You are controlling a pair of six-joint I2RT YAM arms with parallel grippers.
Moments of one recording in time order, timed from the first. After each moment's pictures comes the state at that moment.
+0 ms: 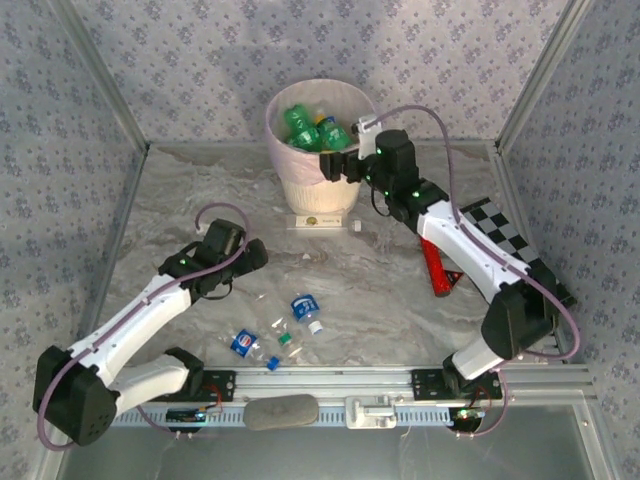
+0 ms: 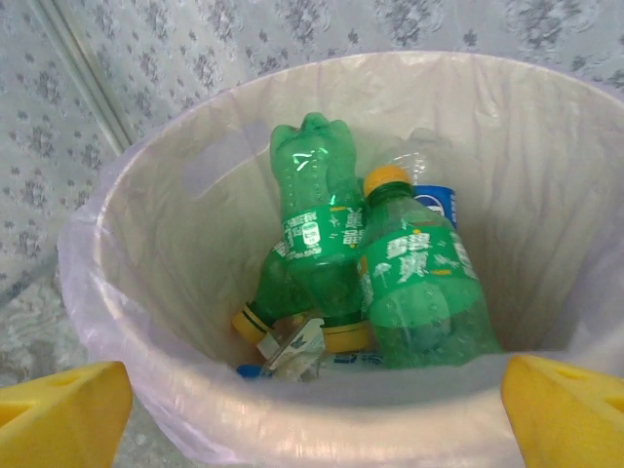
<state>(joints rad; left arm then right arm) -0.56 1.04 0.79 -0.69 -0.21 -0.83 0.52 1.52 1.35 -0.09 -0.02 0.14</state>
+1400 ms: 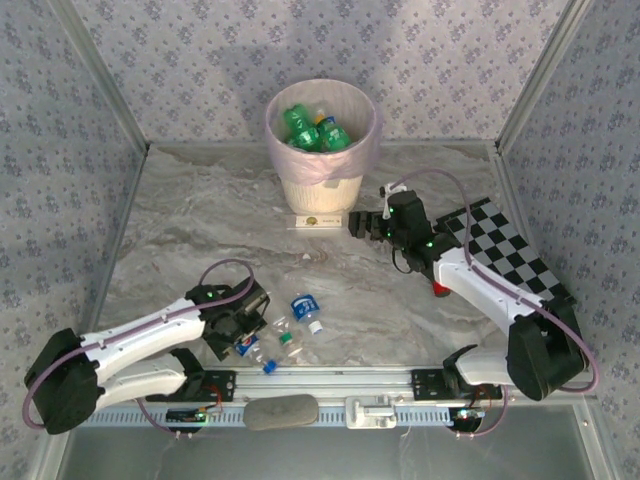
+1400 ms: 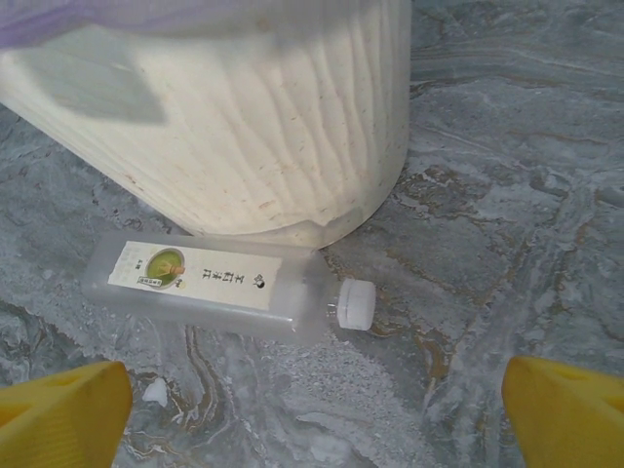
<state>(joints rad) -0.89 1.04 0.55 -0.95 -0.05 -1.56 0.50 1.30 0.86 -0.13 0.08 0.36</state>
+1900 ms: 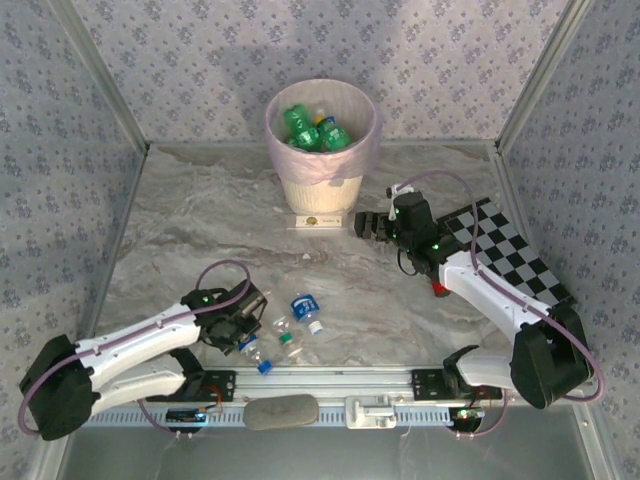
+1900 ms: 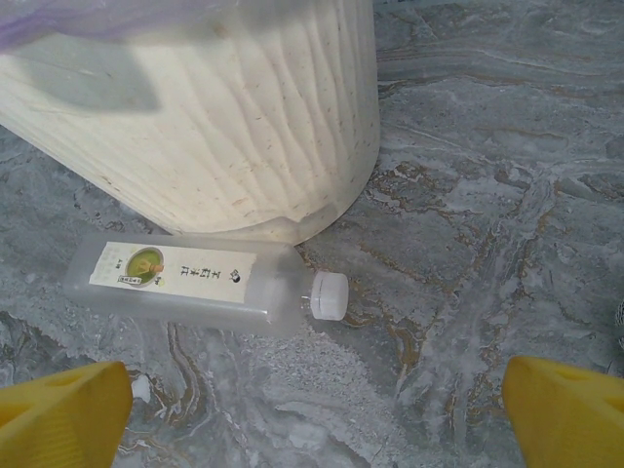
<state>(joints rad) -0.89 0.98 0.50 -0.90 -0.10 -1.56 0.49 1.26 0.85 -0.16 0.09 0.36</state>
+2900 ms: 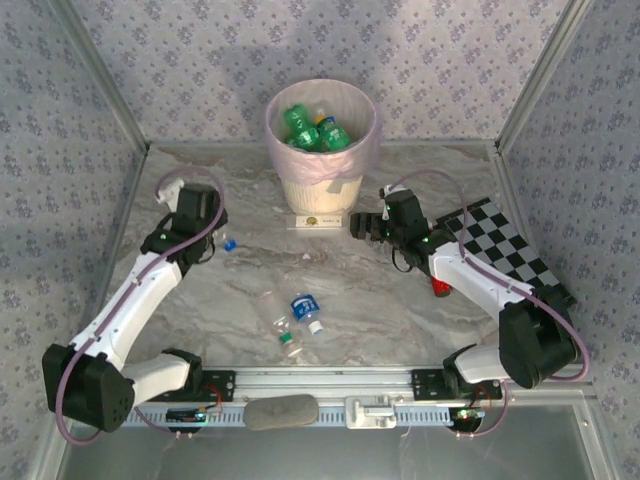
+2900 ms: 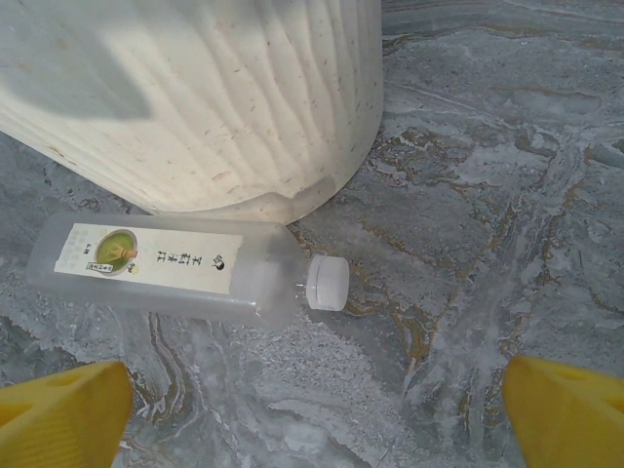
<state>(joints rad) -0.33 1.16 1.03 -0.51 -0.44 -0.78 0.48 1.37 0.88 -0.16 0.07 0.37</state>
